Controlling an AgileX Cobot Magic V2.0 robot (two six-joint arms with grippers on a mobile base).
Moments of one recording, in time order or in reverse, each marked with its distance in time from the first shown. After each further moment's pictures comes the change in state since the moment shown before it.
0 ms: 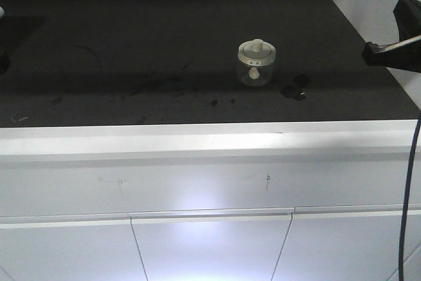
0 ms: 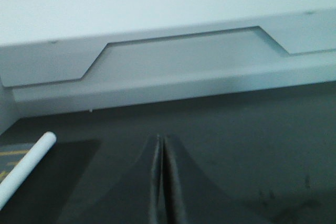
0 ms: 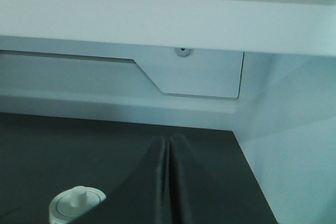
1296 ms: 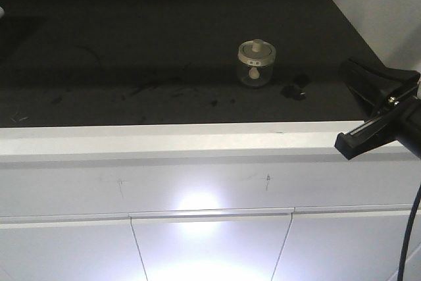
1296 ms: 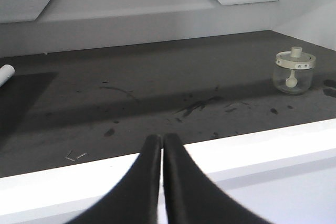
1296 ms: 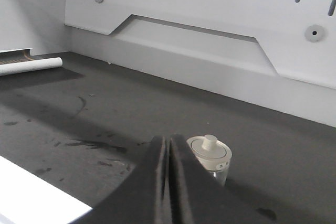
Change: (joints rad) left arm -0.150 -0.783 0.358 -0.101 0.558 0.036; right arm 0.105 -0.231 0.177 -0.648 0.048 0.512
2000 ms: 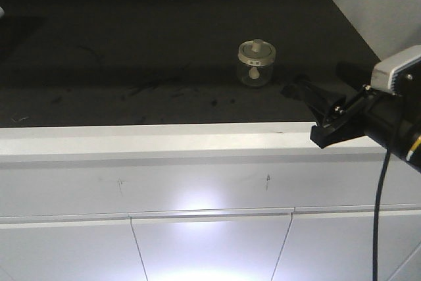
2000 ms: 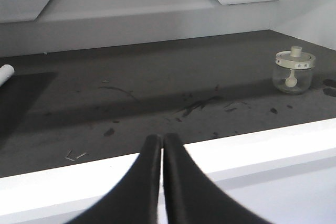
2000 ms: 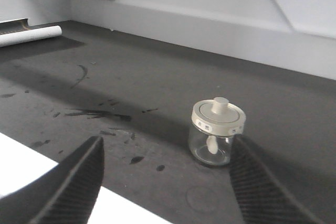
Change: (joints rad) left arm 0.000 0.000 0.000 -0.002 0.000 0.002; right arm 0.000 0.224 -0.063 0.015 -0.036 0.000
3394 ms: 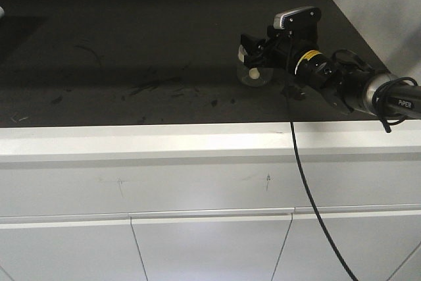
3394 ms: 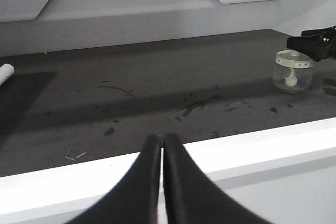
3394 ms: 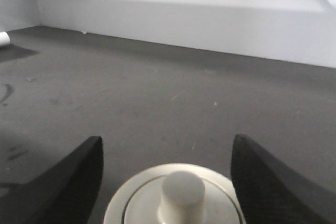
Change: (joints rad) left arm 0.000 0.000 0.000 0.000 0.002 0.000; right arm 0.001 0.986 -0.918 0.065 -0.082 0.000
